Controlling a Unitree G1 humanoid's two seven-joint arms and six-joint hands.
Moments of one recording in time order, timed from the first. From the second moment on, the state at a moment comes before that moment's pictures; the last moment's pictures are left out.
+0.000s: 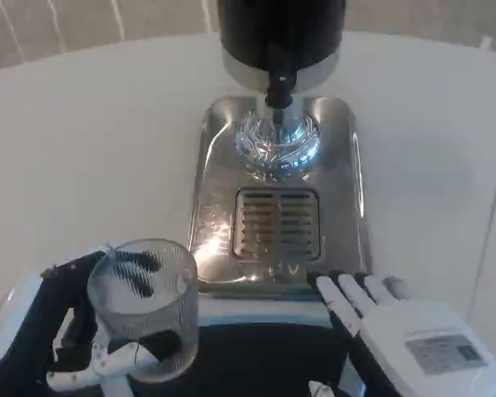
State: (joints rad) left arm 0.04 0.43 0.15 0.16 0.24 -0.73 0.02; right arm 0.31 -0.11 0.28 -0.85 -1.39 0.04 0.55
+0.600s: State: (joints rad) left arm 0.04 0.43 0.15 0.16 0.24 -0.73 0.02; right arm 0.32 -0.10 0.27 -0.87 -1.39 0.03 0.55
